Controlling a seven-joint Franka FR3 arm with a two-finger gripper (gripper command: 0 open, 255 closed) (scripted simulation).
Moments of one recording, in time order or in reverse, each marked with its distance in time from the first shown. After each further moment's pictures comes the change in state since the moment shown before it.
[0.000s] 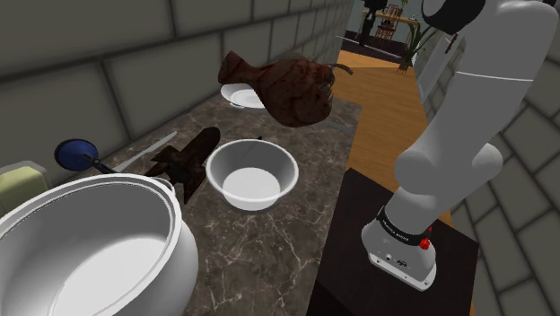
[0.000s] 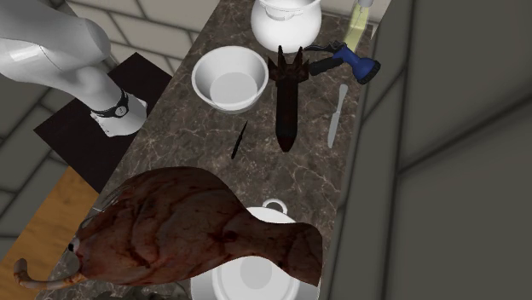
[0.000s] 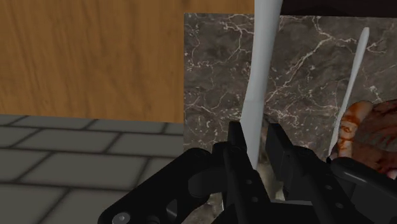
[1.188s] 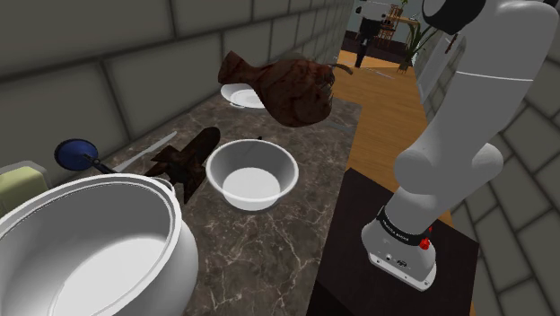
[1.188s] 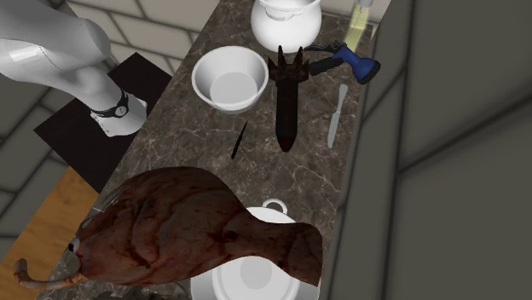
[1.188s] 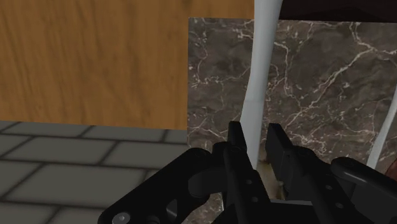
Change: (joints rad) arm -0.011 0.000 -0.007 -0.218 0.002 0.216 -0.032
